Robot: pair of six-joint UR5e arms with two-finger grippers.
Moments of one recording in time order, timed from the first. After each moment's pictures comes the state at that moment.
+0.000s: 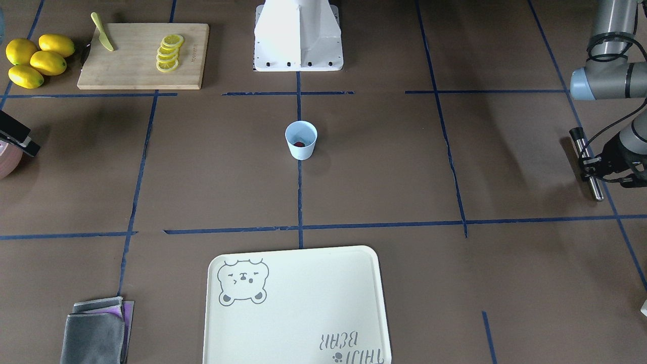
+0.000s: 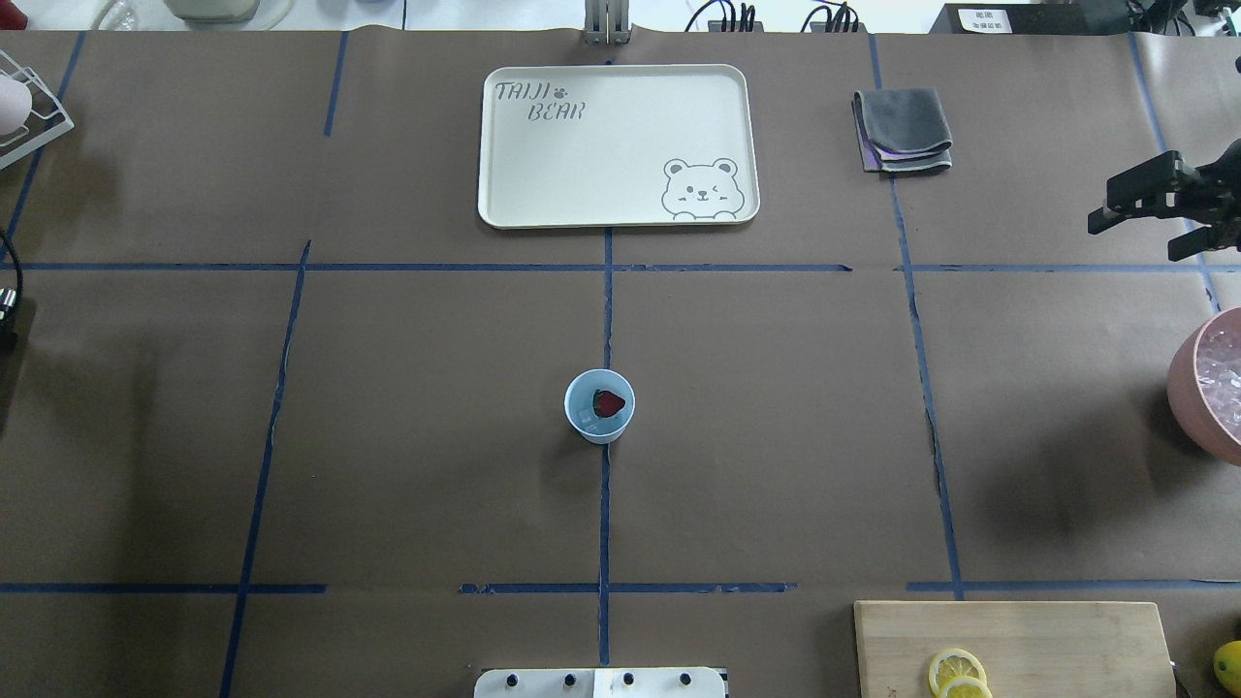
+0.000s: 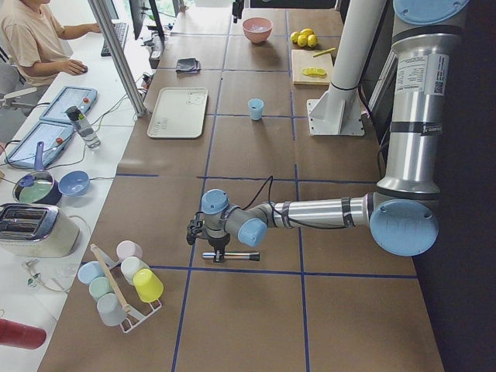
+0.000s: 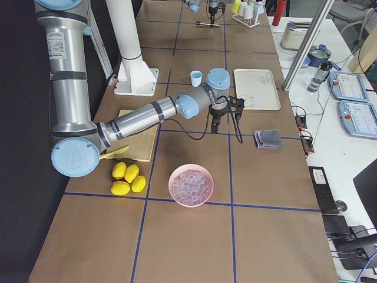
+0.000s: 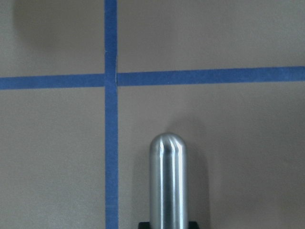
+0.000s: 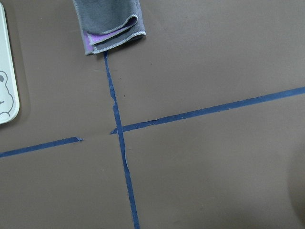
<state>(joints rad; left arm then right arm) -1.12 -1.59 -1.36 -2.11 -2.13 -0.55 1.22 -1.52 1.94 -1.40 2.38 0.88</state>
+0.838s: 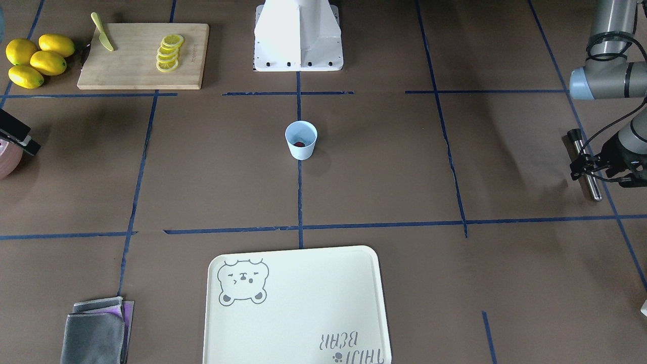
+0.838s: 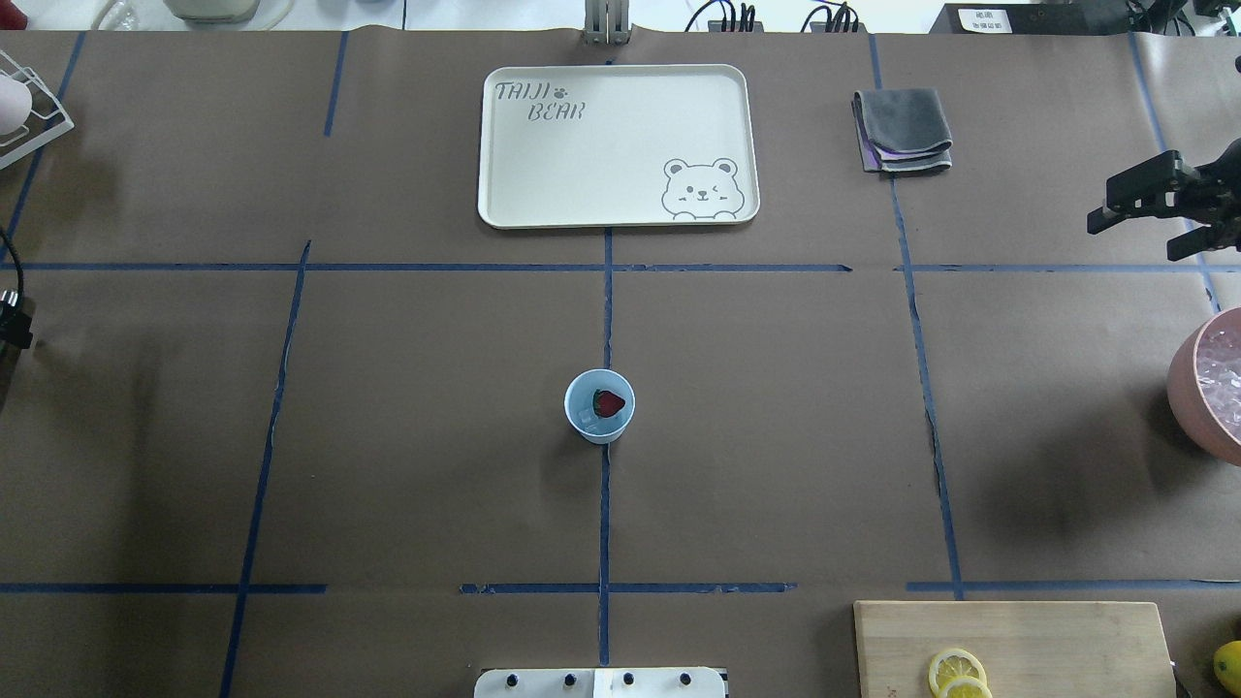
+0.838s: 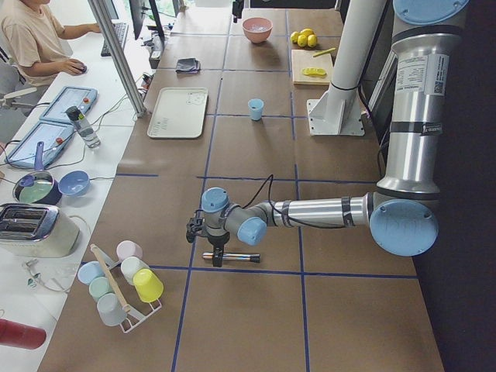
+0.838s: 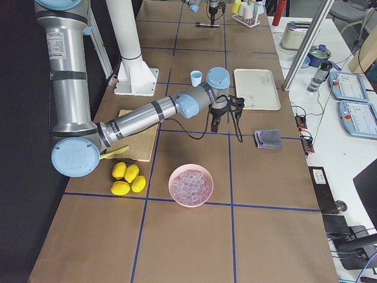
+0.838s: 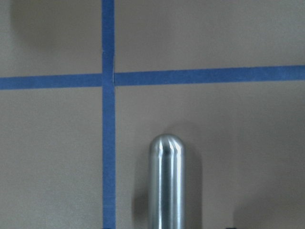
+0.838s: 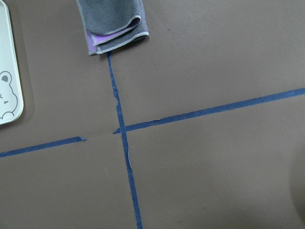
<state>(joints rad) -1.12 -1.59 -1.39 -2.12 -2.14 -0.55 1.23 -1.52 1.94 -1.40 2.39 0.88</state>
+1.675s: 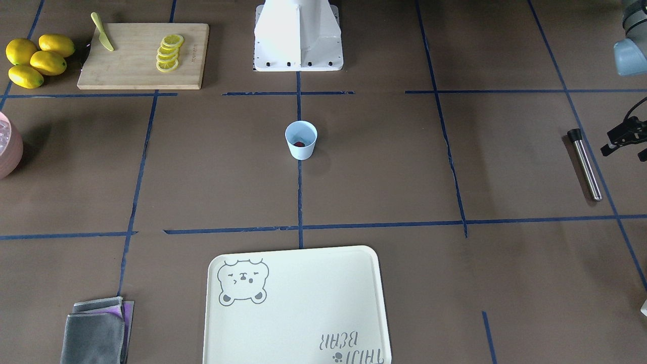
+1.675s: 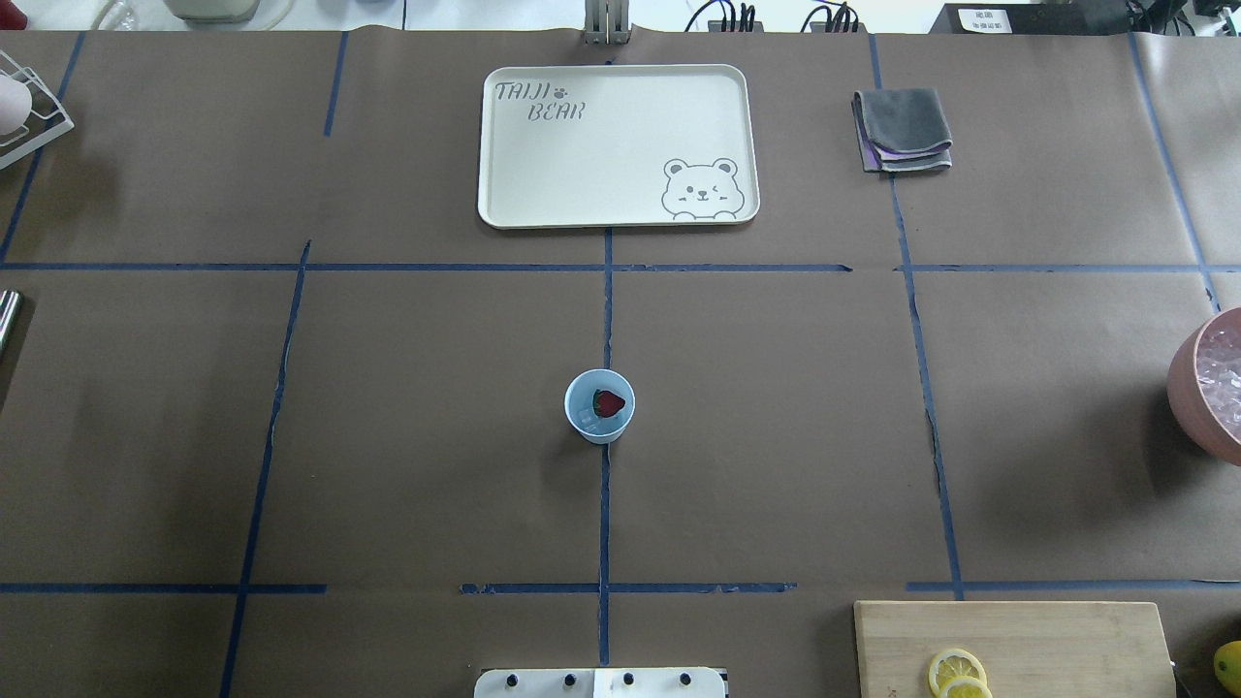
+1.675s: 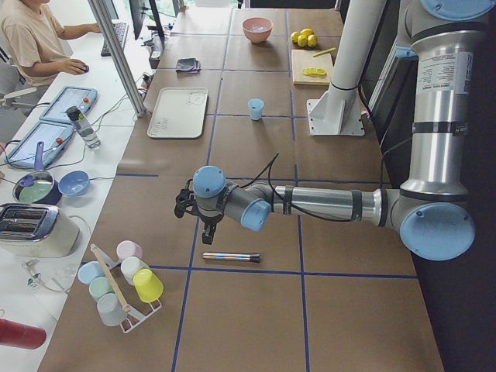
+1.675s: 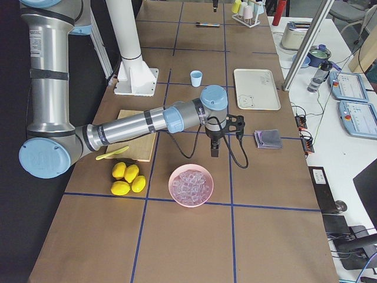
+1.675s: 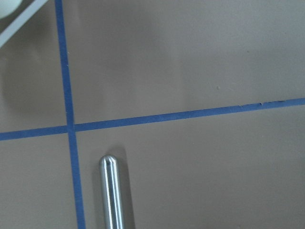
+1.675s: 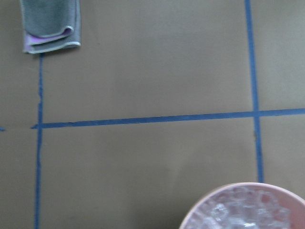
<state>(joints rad) -1.41 -1.55 -1.61 -1.90 -2.41 -0.22 1.46 -1.62 1.89 -1.55 2.38 0.33</state>
